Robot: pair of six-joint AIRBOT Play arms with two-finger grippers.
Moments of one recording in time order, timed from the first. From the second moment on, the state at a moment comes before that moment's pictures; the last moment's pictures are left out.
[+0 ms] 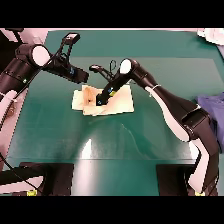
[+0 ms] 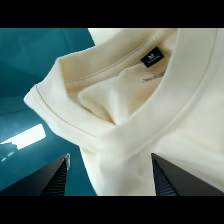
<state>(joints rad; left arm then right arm) -0.34 -1.34 1.47 1.36 -1.10 -1.48 0.58 -2.00 2.02 -0.94 1.38 1.12</state>
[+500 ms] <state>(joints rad) -0.34 -1.34 1.47 1.48 -1.30 -1.39 0.24 -1.77 1.85 -0.95 1.41 1.23</state>
